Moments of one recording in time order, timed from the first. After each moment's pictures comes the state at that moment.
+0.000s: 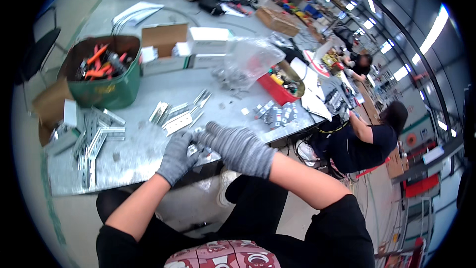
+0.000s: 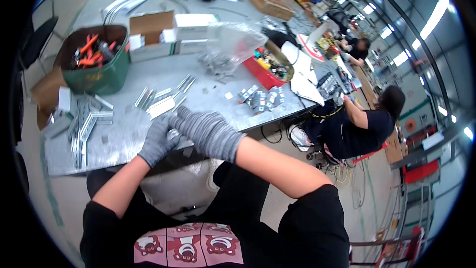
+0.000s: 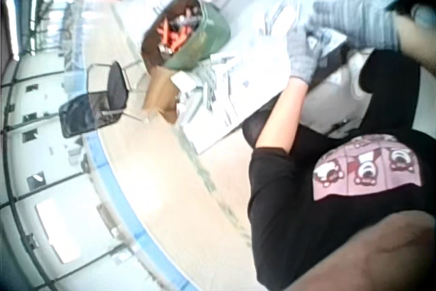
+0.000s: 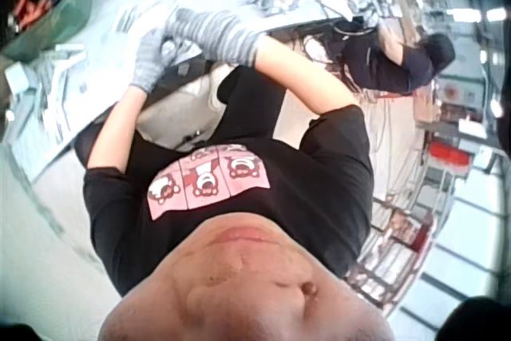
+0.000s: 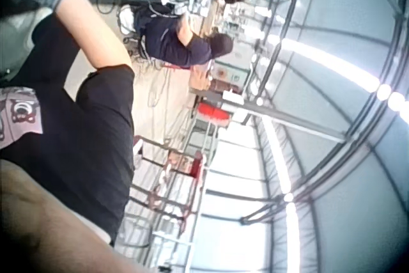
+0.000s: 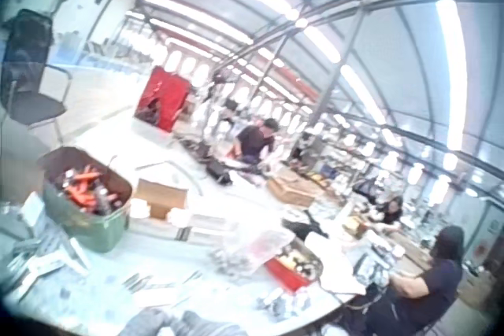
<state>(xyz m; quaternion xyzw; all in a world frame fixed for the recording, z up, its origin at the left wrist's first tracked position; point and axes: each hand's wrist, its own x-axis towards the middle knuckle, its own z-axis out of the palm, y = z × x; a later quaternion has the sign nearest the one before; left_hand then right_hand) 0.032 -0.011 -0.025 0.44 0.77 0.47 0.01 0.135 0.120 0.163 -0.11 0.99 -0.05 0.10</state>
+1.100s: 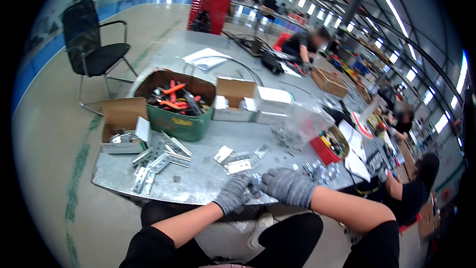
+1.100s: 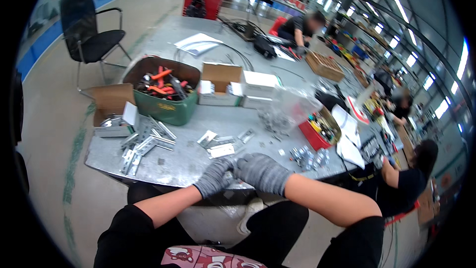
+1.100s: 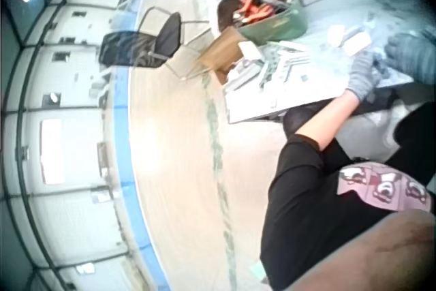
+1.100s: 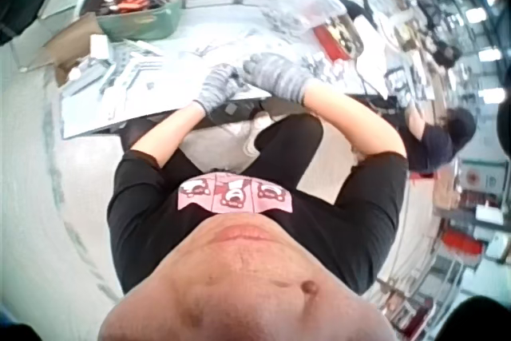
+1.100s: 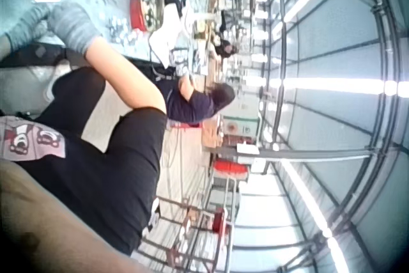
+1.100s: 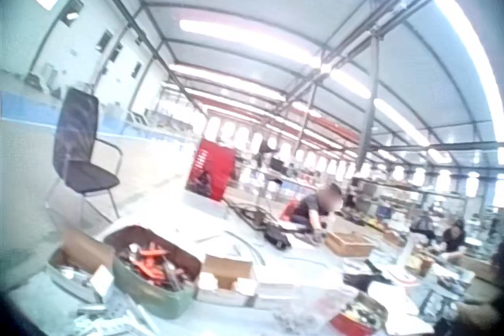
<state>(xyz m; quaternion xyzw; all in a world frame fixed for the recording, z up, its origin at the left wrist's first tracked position) 0.032 -0.013 -0.030 0.47 0.74 0.48 -0.01 0.110 0.121 0.171 -0.33 0.93 0.16 0.09</state>
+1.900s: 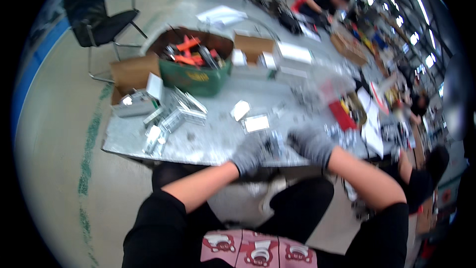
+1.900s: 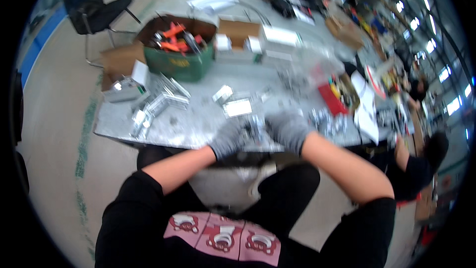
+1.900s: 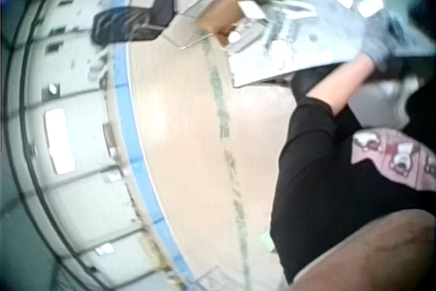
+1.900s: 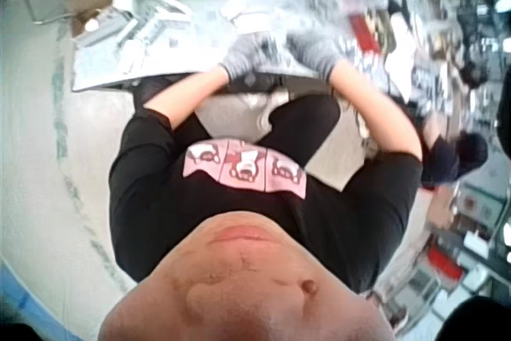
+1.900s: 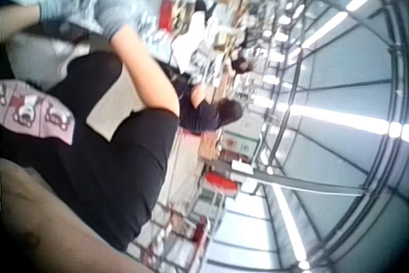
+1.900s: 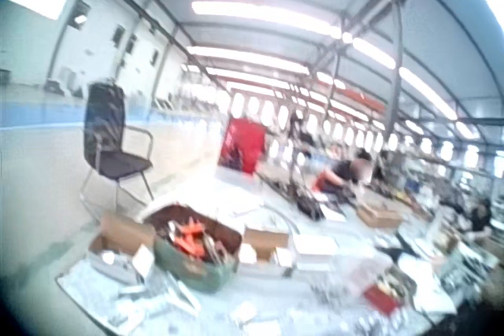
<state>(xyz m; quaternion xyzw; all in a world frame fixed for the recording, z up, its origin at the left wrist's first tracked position) 0.032 -0.014 -0.024 0.44 0.68 0.57 0.17 0.102 0.156 0.121 -0.08 0.99 0.06 0.12</state>
